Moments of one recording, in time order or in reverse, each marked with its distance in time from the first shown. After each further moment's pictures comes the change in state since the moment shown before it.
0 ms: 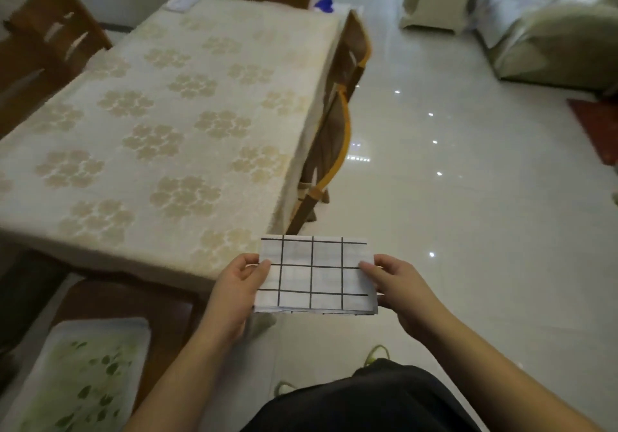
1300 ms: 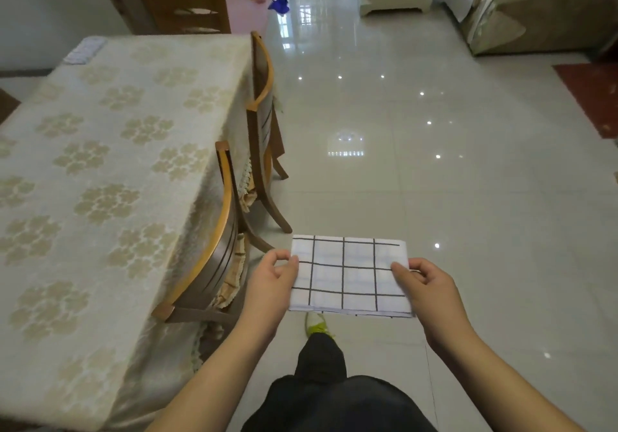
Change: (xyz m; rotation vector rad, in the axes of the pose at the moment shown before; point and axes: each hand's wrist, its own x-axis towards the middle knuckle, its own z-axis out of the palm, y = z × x) left_hand 0.144 0.067 0.370 0.362 -0.070 0.053; right_hand 0.168 -0.046 -0.320 0.149 0.301 -0.077
